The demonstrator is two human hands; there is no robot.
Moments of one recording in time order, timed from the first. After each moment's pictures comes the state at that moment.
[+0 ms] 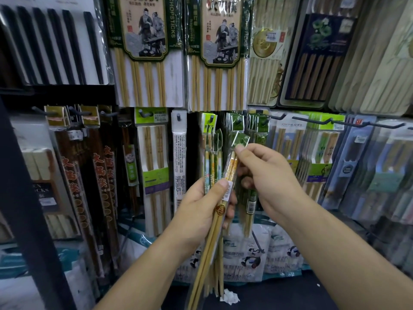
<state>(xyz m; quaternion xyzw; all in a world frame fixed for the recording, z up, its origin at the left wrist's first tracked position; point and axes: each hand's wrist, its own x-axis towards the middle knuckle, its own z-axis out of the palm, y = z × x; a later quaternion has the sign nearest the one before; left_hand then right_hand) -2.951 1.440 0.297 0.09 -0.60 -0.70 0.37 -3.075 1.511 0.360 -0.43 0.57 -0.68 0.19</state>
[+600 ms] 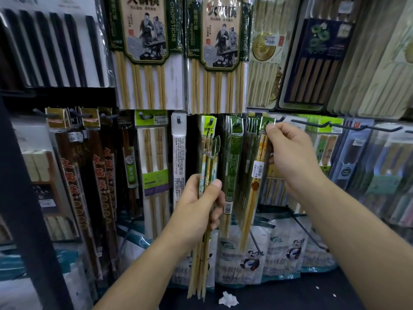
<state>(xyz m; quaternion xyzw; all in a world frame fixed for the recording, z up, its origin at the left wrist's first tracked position) -2.952 1.429 0.292 0.10 -0.63 -0.67 0.38 -3.115 1.511 0.393 -0.39 0.63 -0.67 0.03</state>
